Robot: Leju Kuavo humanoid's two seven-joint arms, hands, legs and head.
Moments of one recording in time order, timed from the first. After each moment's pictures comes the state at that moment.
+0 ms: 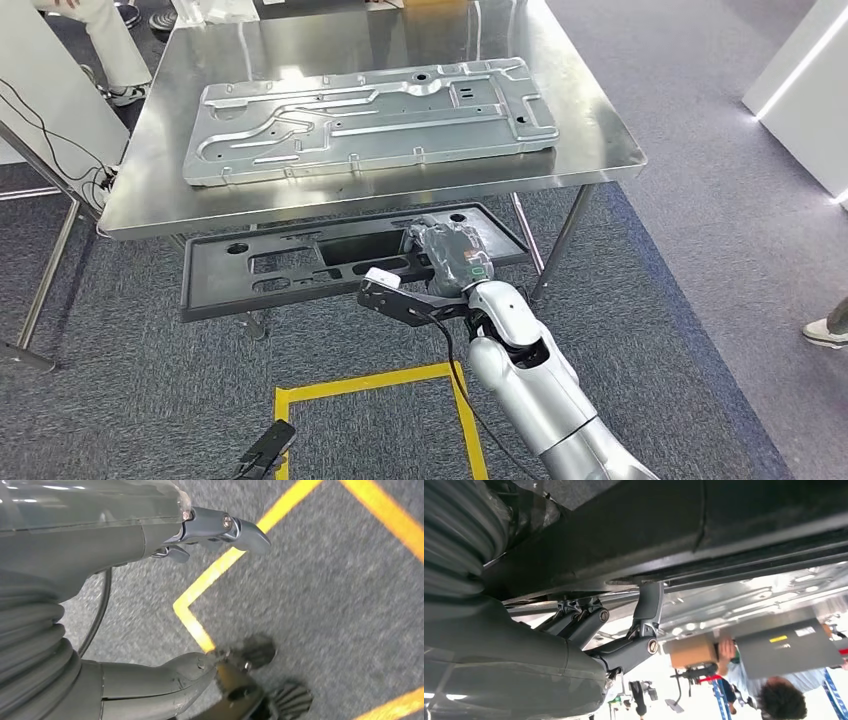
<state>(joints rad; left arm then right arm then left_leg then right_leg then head) -0.21 -0.13 0.53 -0.33 -0.97 -0.07 -0.10 -0.54 0.19 0.57 -1.23 1.07 -0.11 0.12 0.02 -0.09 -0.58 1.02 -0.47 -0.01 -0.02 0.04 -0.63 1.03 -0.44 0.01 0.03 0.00</state>
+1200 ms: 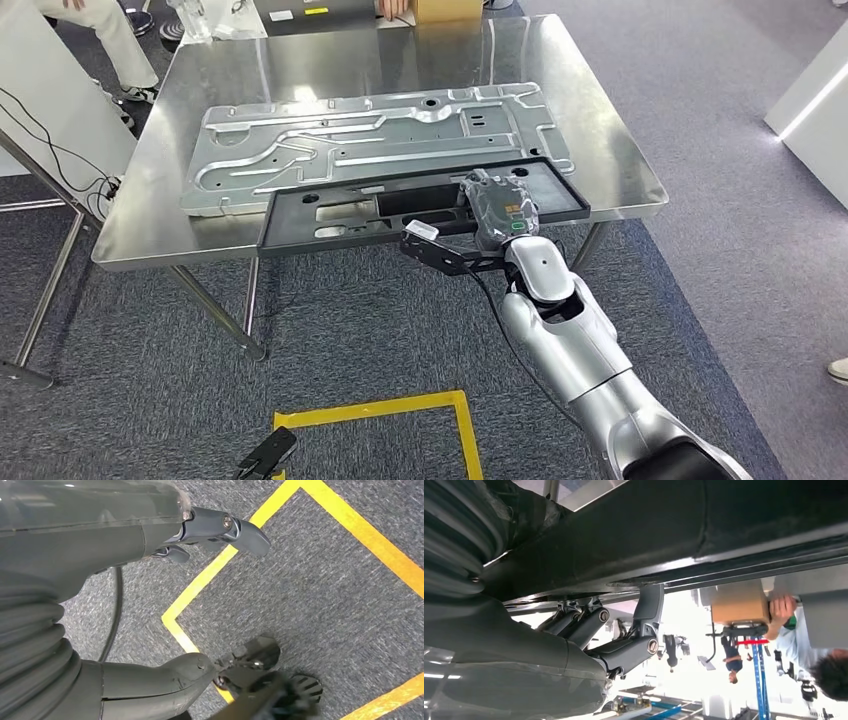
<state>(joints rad) -0.20 -0.10 0.48 -0.32 -0.98 -0.09 -0.12 -0.70 0.09 0.55 -1.14 1.22 -0.11 0.23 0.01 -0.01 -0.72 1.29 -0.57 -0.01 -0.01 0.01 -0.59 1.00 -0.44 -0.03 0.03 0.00</state>
